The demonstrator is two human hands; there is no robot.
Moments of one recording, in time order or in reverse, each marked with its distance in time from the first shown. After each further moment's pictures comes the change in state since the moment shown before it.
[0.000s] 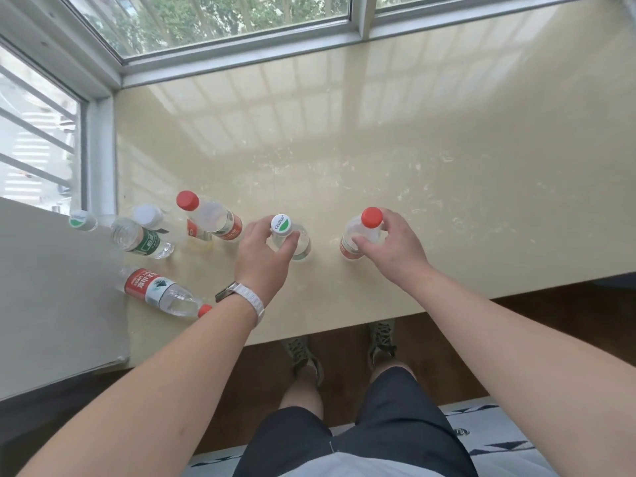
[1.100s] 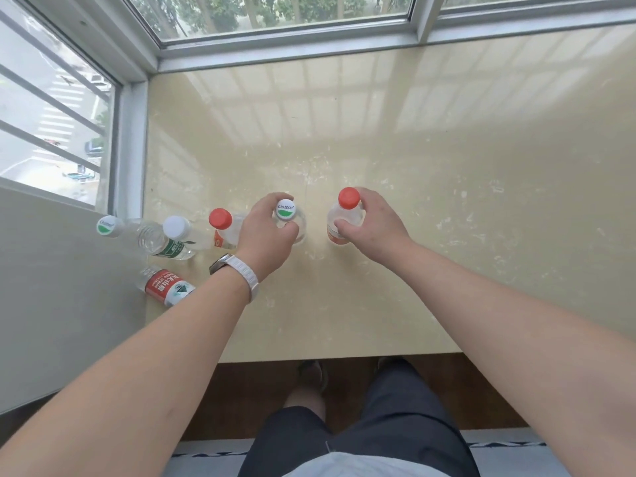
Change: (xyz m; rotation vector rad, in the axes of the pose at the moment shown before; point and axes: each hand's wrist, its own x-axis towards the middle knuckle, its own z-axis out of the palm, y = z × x) left_hand 0.091 0.009 -0.042 -0.035 -0.066 -0.095; right_hand 0.096 -0.083 0.047 -0.049 -0.213 -0.116
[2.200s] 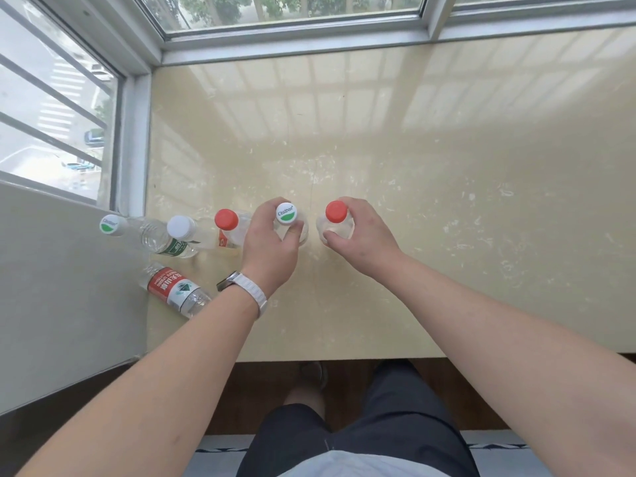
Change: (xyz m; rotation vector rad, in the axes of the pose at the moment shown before) left_hand -0.010 -0.015 0.008 -0.108 0.124 0.093; right_hand 0.003 -0.002 0.032 -0.032 -0.006 -0.108
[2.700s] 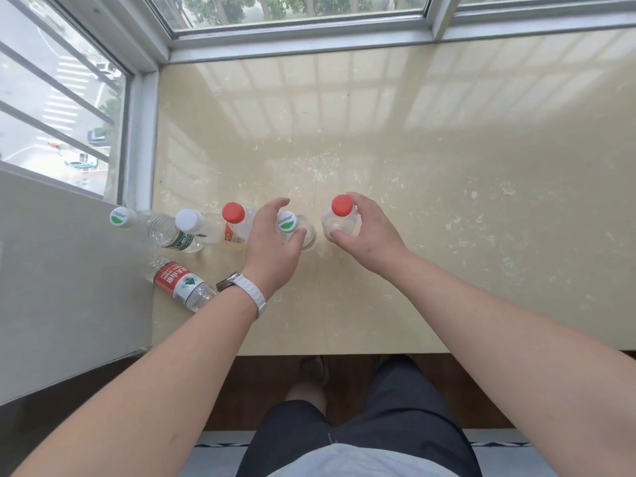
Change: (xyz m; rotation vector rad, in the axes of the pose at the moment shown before) left_hand -0.011 -0.008 -0.009 0.044 -0.057 -0.009; right_hand -0.005 0.005 0.000 -0.008 -0.031 0.082
